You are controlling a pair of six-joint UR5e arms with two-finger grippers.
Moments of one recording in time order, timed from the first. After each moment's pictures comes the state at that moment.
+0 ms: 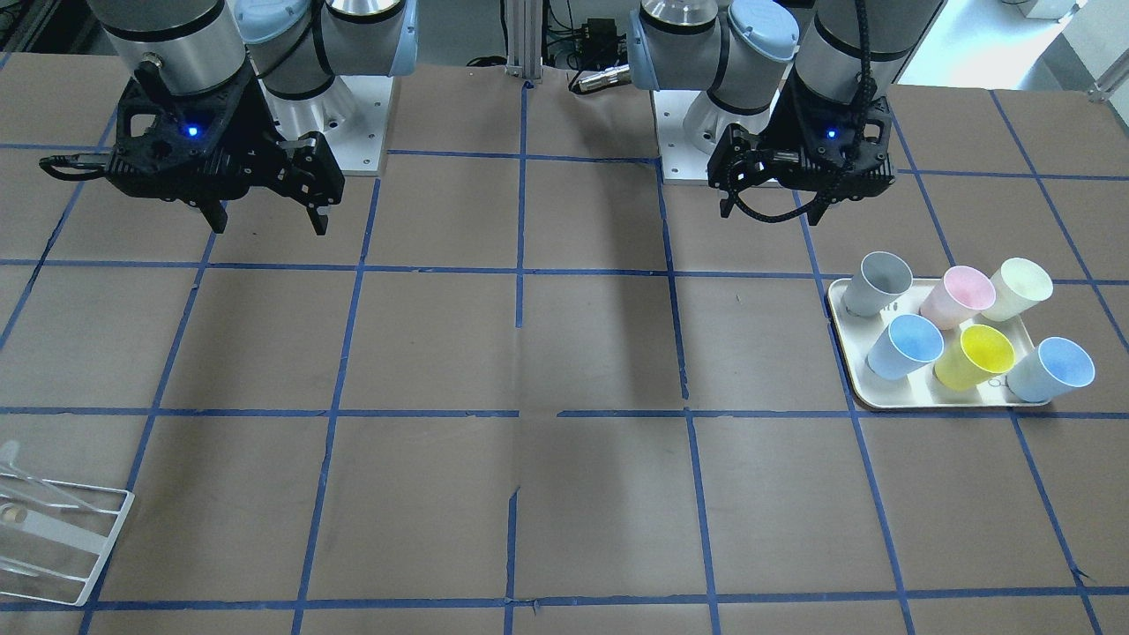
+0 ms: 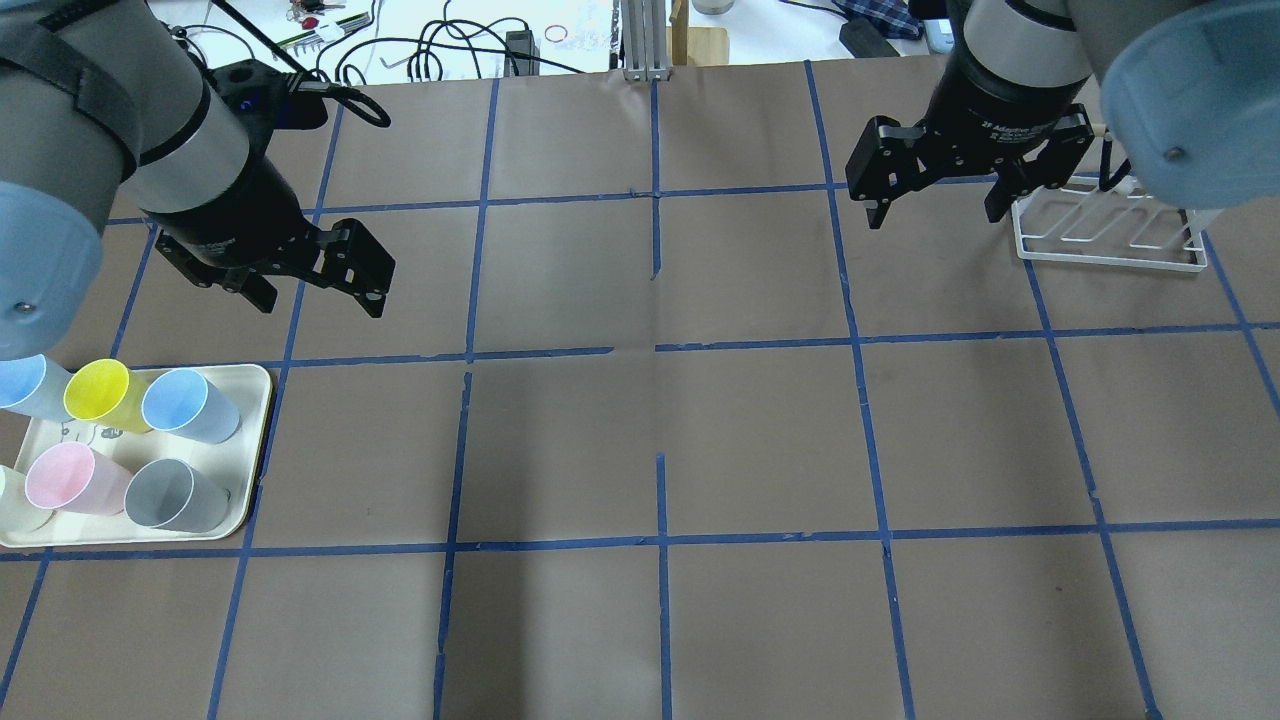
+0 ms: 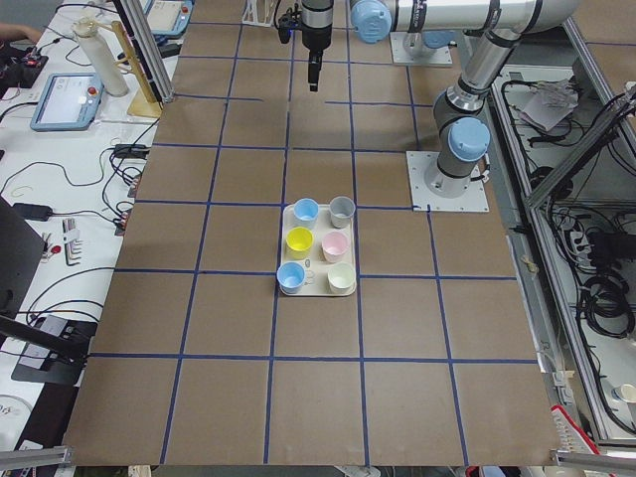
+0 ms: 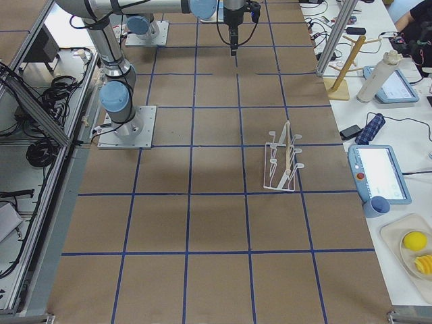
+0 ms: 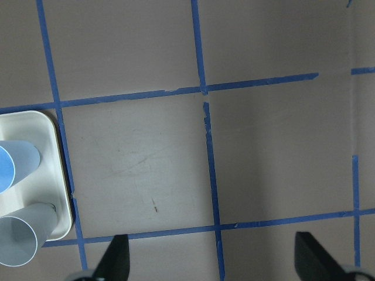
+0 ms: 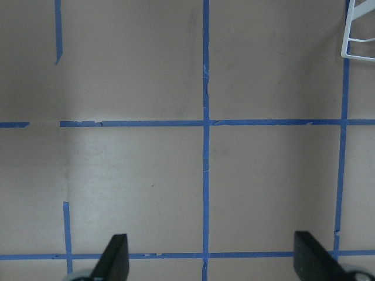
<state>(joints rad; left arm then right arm) -1.53 -1.47 -1.72 -1.52 1.58 0.13 1.61 -1.58 1.57 -1.62 -1.58 0.03</state>
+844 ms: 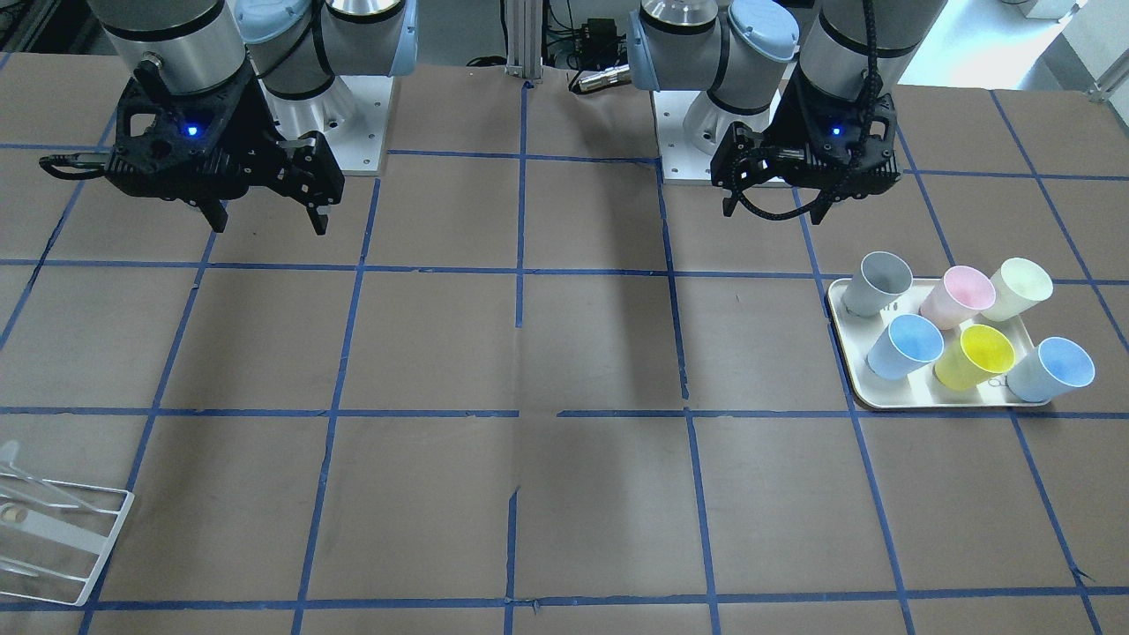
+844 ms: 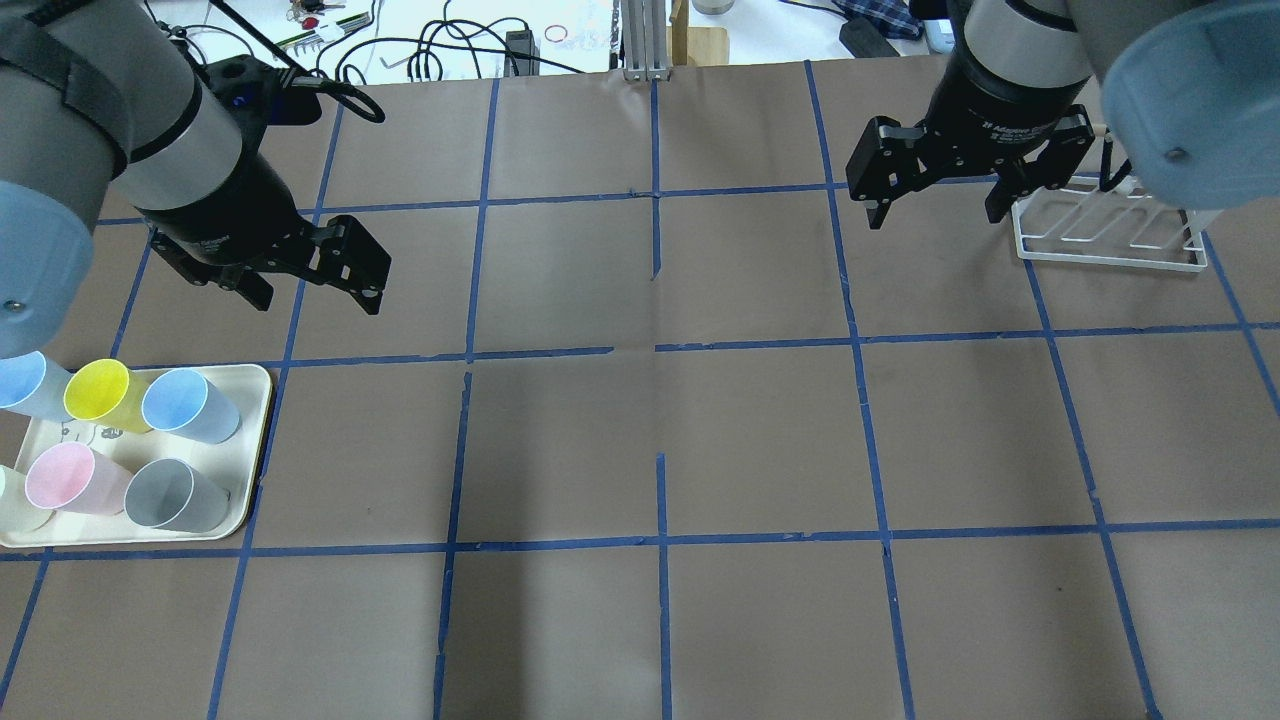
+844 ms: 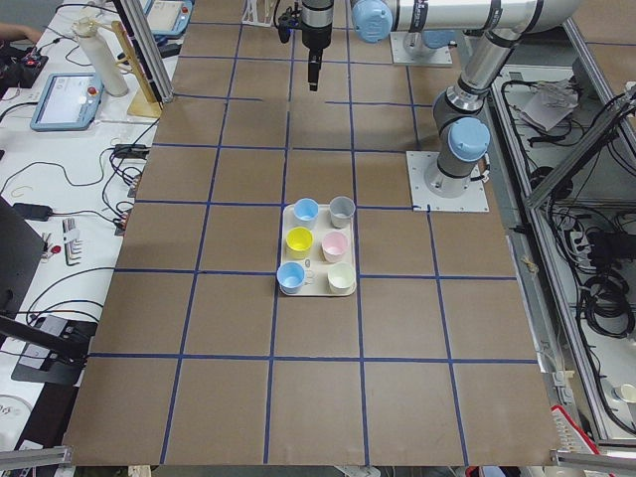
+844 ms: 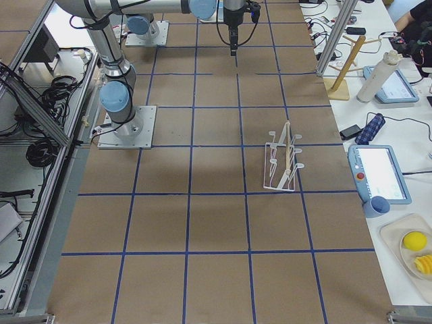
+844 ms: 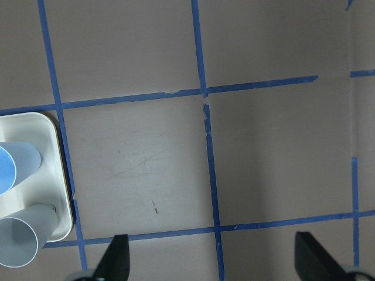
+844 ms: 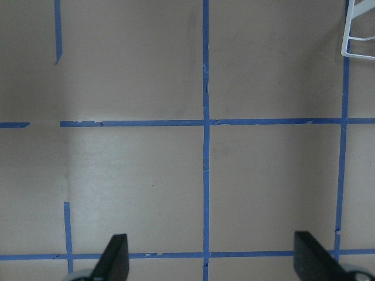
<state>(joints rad) -1.52 -1.47 -1.72 -1.51 1.57 0.14 1.60 -1.58 1.57 -1.62 -1.58 0.03</state>
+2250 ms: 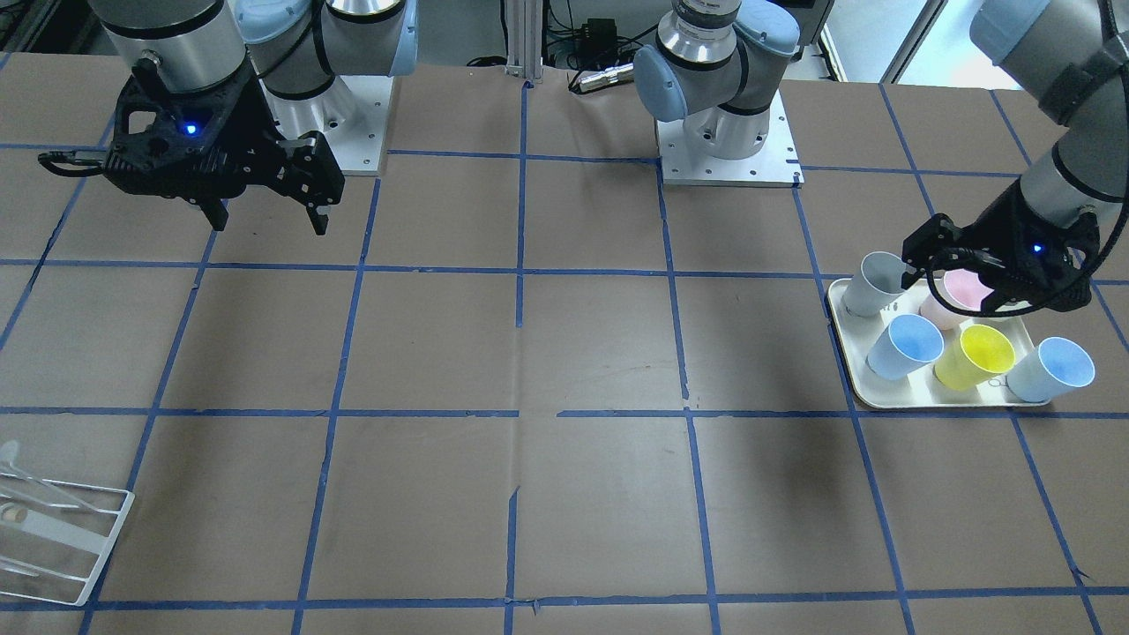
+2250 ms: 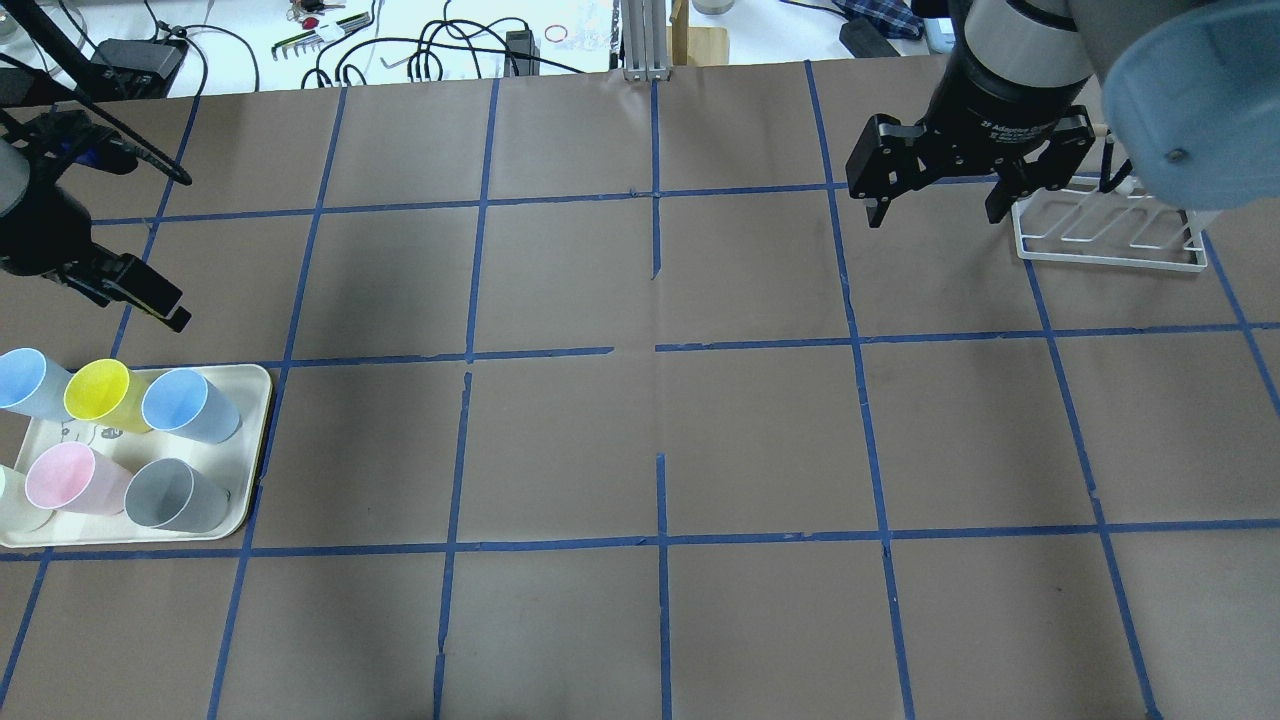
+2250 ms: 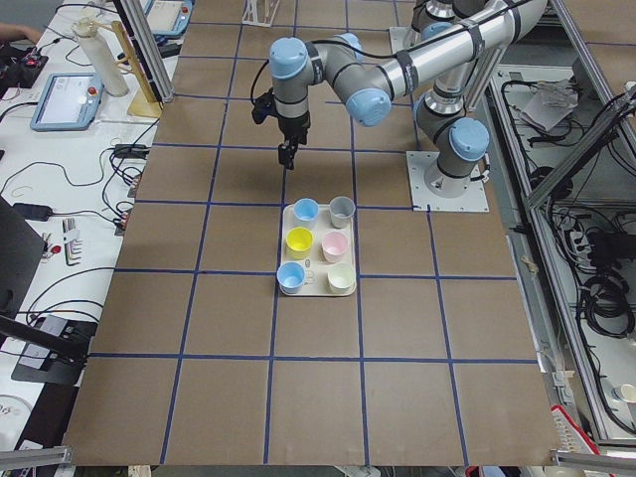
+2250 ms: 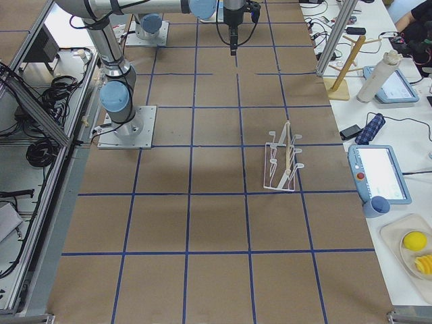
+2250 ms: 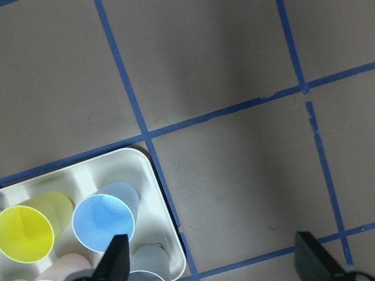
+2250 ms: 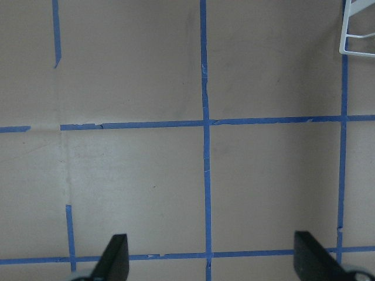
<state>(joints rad) -1.06 -1.64 -1.77 -1.33 1.57 0.90 1.60 -1.58 1.57 -1.62 -1.58 0.06</state>
